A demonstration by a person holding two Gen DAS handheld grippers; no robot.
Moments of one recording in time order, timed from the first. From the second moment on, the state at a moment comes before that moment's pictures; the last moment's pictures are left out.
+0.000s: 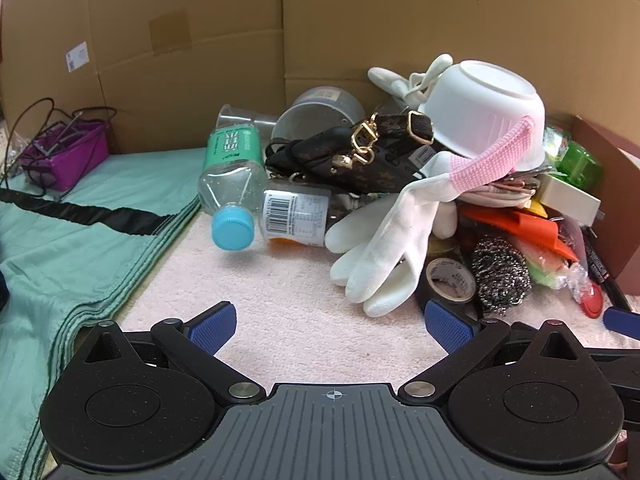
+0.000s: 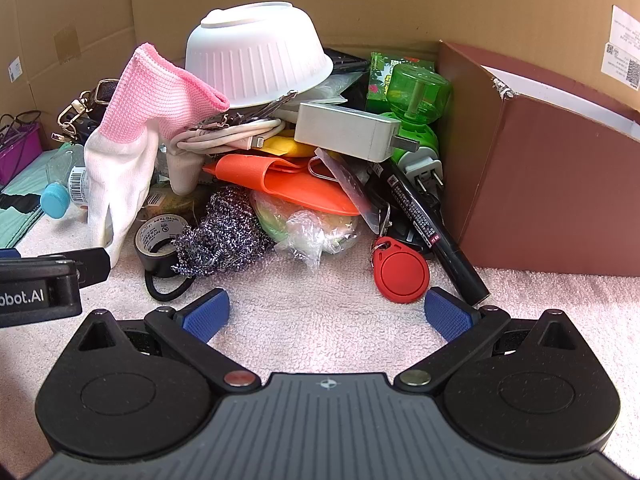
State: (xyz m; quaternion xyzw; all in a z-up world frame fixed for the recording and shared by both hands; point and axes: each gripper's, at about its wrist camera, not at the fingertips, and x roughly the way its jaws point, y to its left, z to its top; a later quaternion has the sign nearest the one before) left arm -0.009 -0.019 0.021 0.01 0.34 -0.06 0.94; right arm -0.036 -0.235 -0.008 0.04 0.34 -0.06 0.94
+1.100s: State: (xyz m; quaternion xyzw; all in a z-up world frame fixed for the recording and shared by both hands) left arm 0.000 -0.013 0.003 0.01 0.37 -0.05 0.93; right arm -0.033 -0.239 -0.009 0.04 0.34 -0.06 0.94
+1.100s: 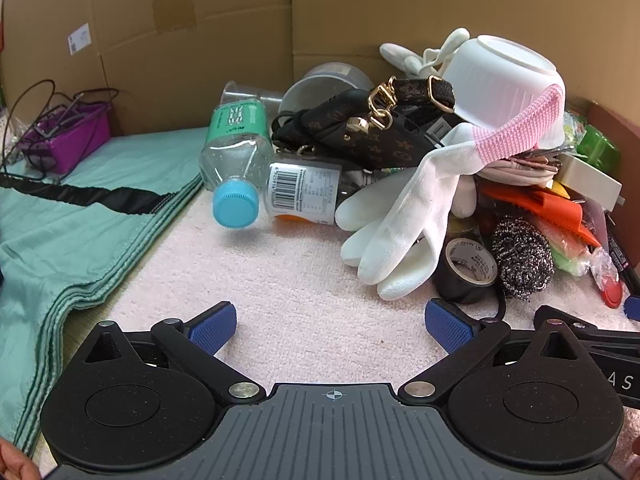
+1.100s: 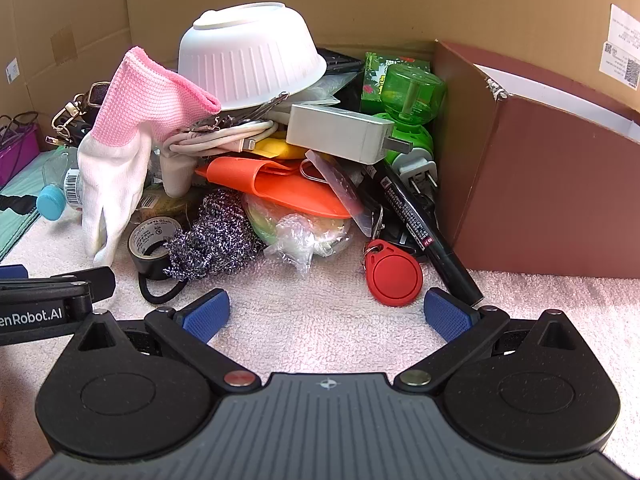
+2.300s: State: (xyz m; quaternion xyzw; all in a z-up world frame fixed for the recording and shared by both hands) left arm 0.014 -0.039 0.017 0.03 0.41 -0.04 0.91; right arm -0.035 -0.240 -0.007 0.03 0.34 -0.06 0.94
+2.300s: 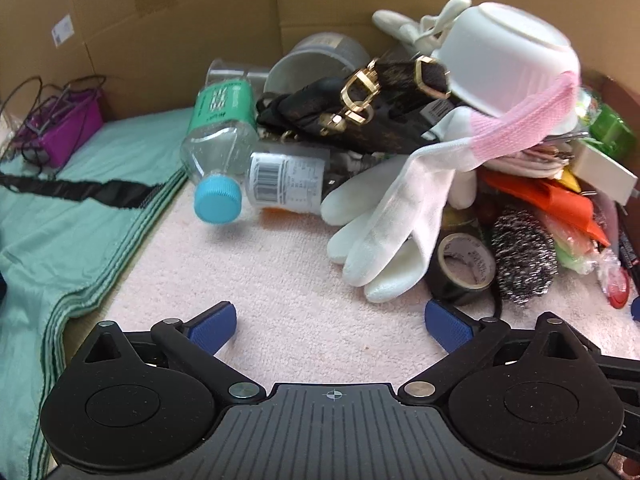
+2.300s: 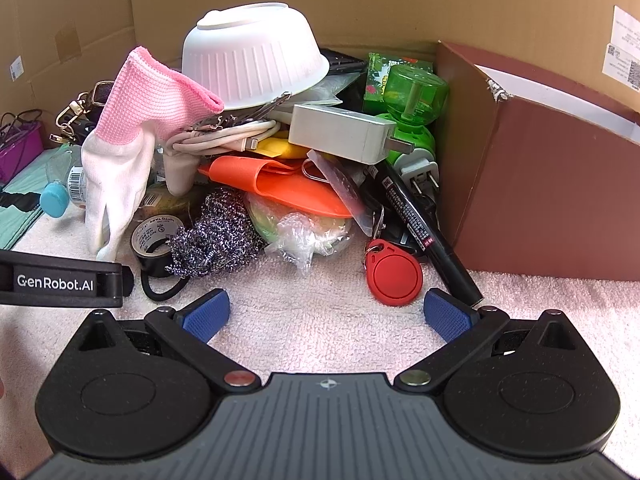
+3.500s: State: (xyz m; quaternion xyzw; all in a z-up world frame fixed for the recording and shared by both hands) left arm 0.013 0.025 0.060 0.03 0.25 -0.16 0.95; right arm -0.057 -0.218 0.031 0.01 0.18 -0.01 0.98
